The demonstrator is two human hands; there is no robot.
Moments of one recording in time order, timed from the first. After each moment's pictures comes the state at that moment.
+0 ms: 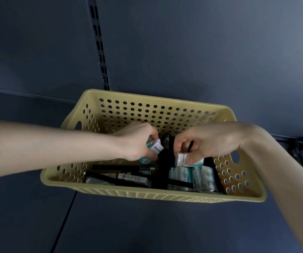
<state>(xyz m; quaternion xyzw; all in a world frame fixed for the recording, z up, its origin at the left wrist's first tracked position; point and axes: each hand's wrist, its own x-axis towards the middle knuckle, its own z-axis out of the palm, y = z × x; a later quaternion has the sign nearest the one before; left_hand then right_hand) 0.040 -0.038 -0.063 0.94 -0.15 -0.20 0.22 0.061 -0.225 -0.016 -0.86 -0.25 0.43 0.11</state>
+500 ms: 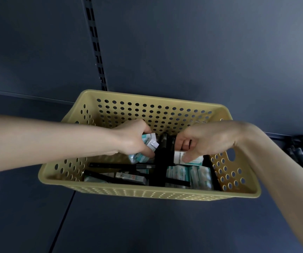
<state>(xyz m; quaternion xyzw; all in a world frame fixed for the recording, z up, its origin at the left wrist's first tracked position) 0.046 -0.038 -0.063 0.92 -0.06 -0.25 0.29 0.063 -0.228 -0.021 -0.87 -0.24 0.42 0.09</state>
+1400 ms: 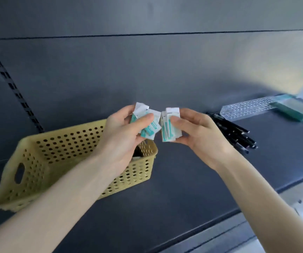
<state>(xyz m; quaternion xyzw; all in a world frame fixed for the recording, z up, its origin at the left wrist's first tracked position) -0.053 -0.153 0.025 0.59 -0.12 -0.13 0.79 -0.104 -0.312 0.018 -0.68 0.00 -0.09 0.72</state>
